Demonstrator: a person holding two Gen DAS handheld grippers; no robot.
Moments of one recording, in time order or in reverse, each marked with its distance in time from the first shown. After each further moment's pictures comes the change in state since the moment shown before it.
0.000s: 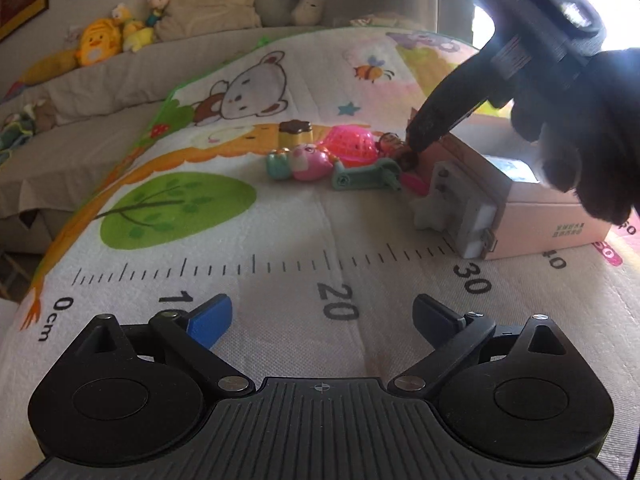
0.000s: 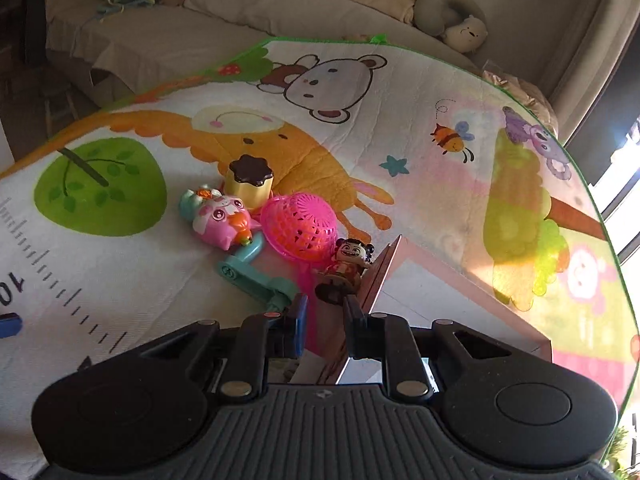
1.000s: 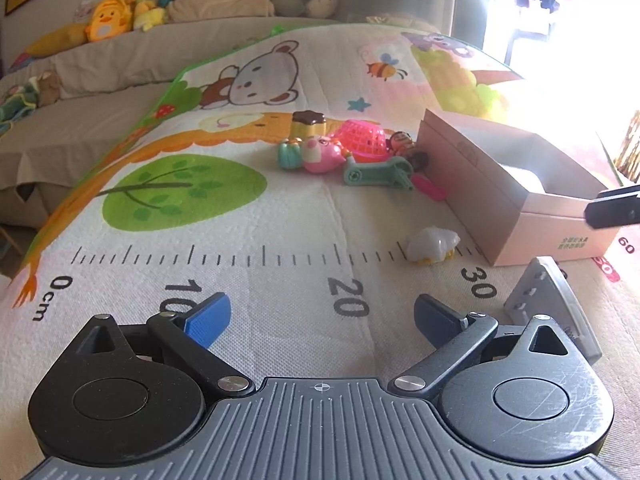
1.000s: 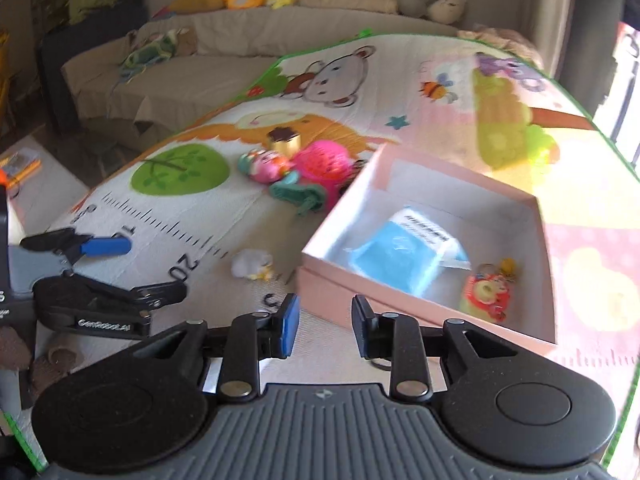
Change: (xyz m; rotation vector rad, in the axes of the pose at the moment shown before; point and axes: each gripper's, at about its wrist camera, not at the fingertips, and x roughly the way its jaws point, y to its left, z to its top) left arm 0.005 0.011 0.000 -0.064 0.037 -0.011; right arm -0.116 -0.059 -0.126 0.284 -0.090 0.221
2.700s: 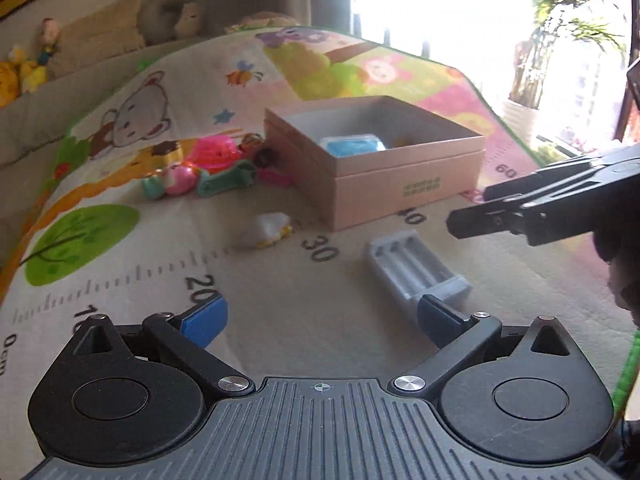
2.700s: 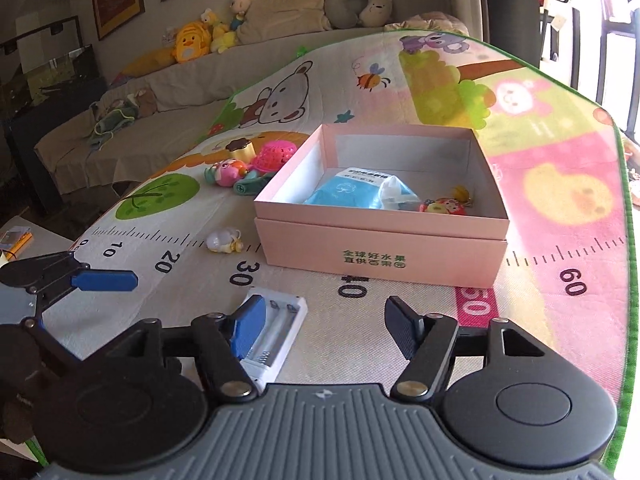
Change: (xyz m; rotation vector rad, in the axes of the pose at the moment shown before) left arm -0.041 -0.059 -0.018 0.283 0.003 -0.171; right arm -0.014 -0.017 -0.074 0.201 -0.082 0.030
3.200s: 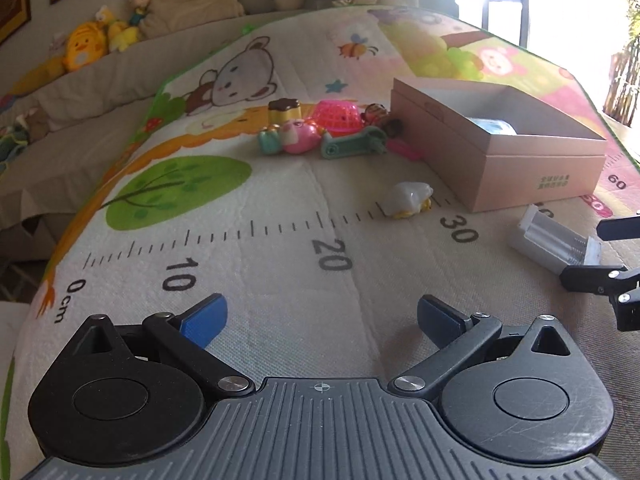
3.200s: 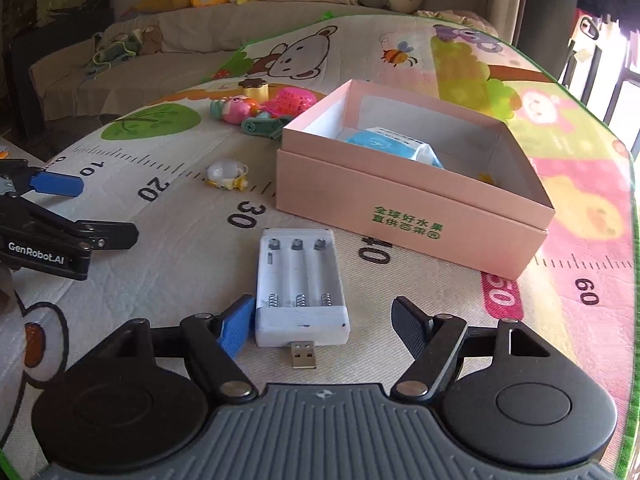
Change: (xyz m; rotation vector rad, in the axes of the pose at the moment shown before) left arm 0.017 0.040 -0.009 -0.135 0.053 0.195; right arm 0.033 0.029 -0.023 -0.177 0.068 -0.140
